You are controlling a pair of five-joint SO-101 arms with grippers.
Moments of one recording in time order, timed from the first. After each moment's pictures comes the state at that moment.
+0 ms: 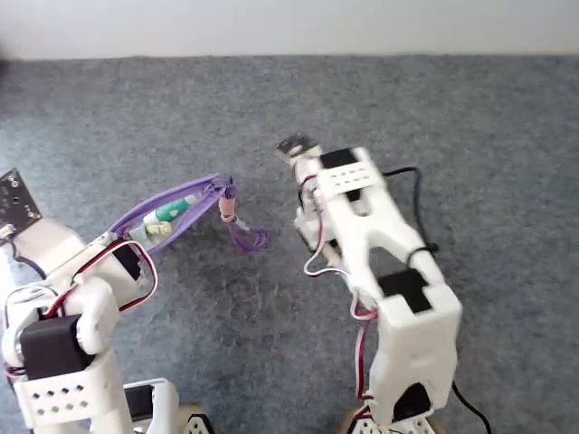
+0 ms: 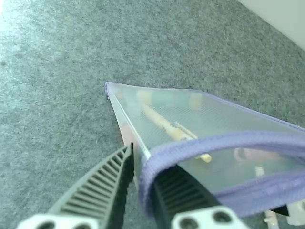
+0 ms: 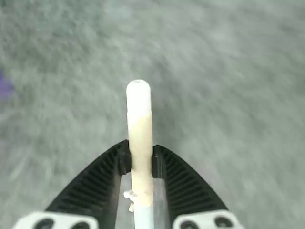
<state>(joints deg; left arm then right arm) -15.1 -60.4 36.0 86.4 29.9 -18.2 22.2 -4.4 80.3 14.3</state>
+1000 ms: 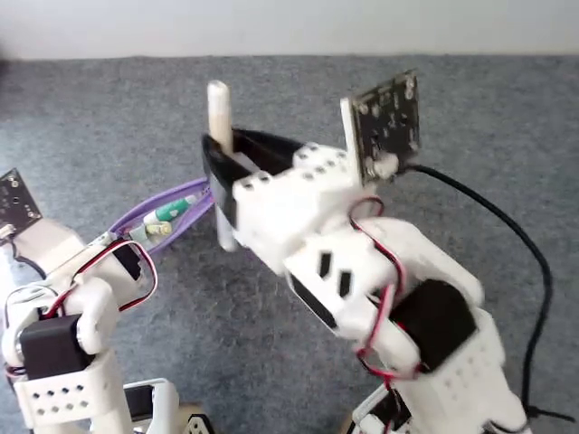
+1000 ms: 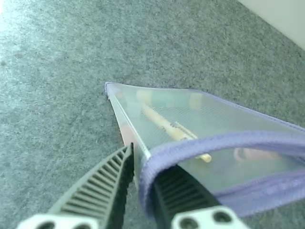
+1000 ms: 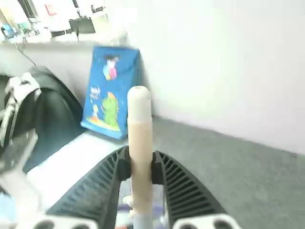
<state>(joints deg) -15.1 -60.4 36.0 86.4 29.9 -43.6 -37.0 -2.5 54.1 -16.8</state>
